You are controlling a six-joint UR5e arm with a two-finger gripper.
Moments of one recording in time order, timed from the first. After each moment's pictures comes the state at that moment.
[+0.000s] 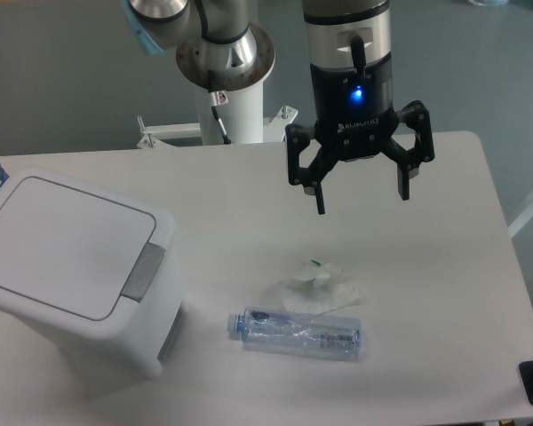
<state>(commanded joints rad) 2.51 -1.76 -1.27 -1.18 1.51 0.40</state>
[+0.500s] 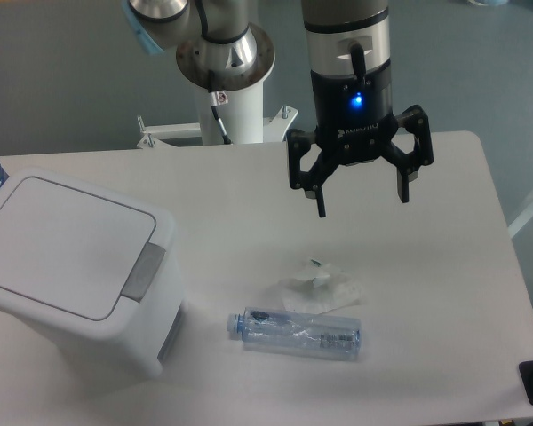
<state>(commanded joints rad) 2.50 -1.76 -1.27 -1.18 1.51 0.30</state>
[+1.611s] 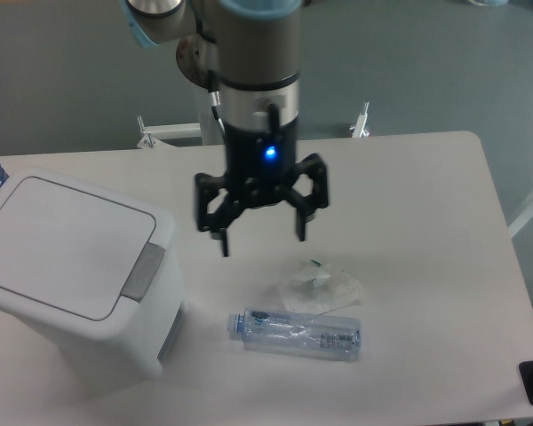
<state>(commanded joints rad) 2.30 -1.78 -1.36 -1.18 1.43 -0.02</state>
